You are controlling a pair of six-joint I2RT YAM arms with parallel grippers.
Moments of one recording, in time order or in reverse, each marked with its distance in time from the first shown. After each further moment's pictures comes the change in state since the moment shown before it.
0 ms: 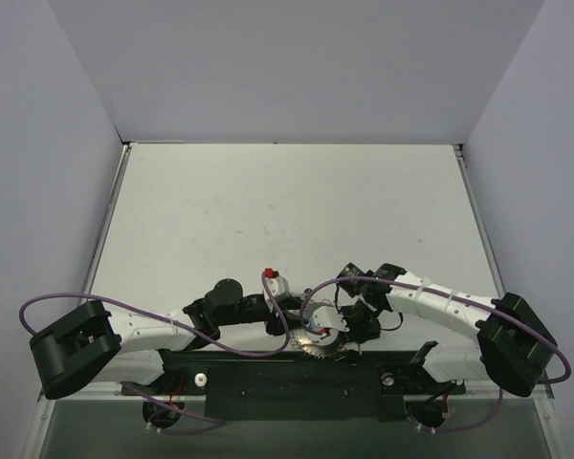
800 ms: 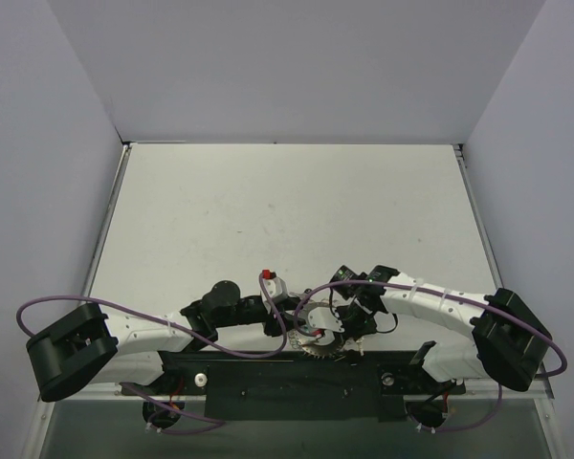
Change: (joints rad) left arm 0.000 -0.024 -0.023 -0.004 -0.014 0.001; right arm 0.058 0.037 0.006 0.055 0.072 0.071
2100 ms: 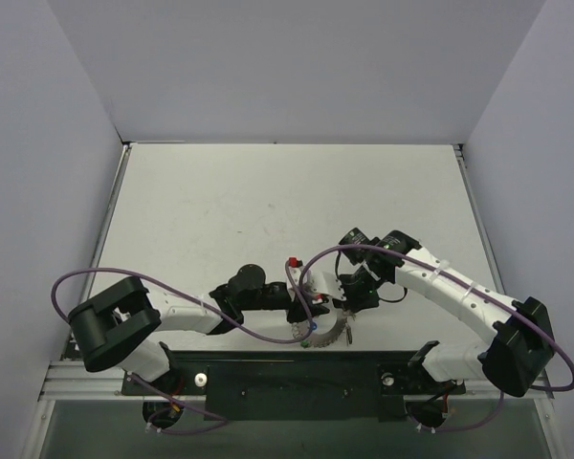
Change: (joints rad) left arm 0.000 0.268 0.216 0.105 0.108 0.021; right arm -0.132 -0.024 0.334 -0.289 -0.073 -0.065
